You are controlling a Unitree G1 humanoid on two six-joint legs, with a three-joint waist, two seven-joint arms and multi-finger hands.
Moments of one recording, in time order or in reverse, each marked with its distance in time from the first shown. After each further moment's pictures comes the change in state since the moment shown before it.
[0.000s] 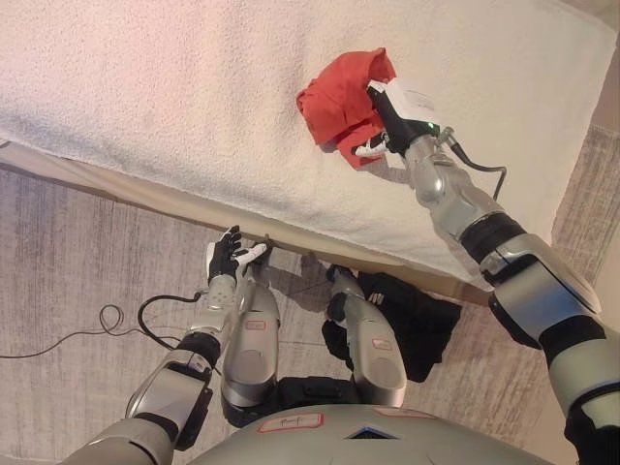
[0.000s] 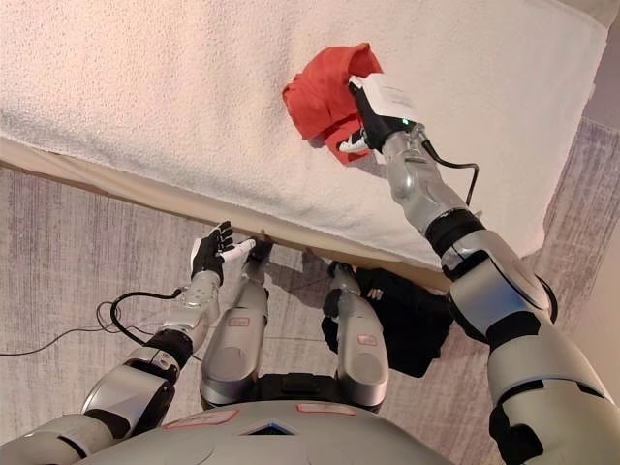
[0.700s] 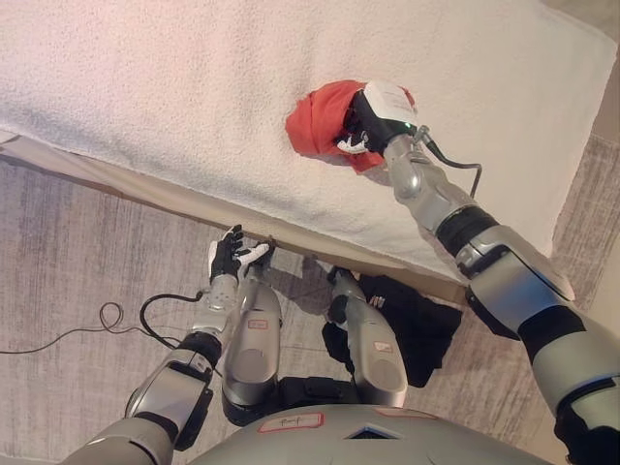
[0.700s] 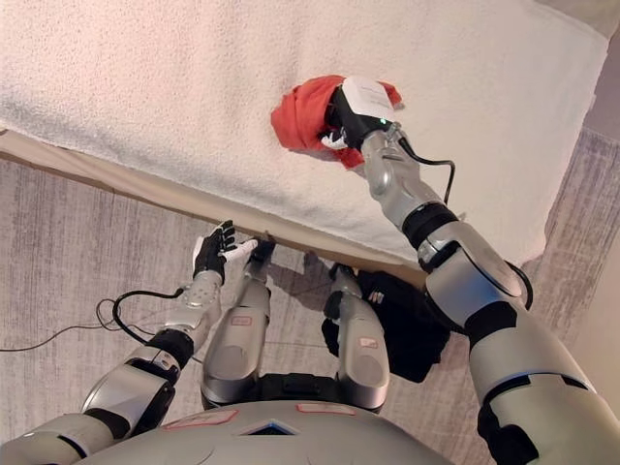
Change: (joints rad) left arm 0.000 0.002 -0.015 0.002 0.000 0.000 0.010; right arm -0.042 0.122 0.001 0.082 0.079 0.014 0.006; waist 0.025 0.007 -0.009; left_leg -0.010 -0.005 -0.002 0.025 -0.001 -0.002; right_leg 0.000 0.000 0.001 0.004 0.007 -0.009
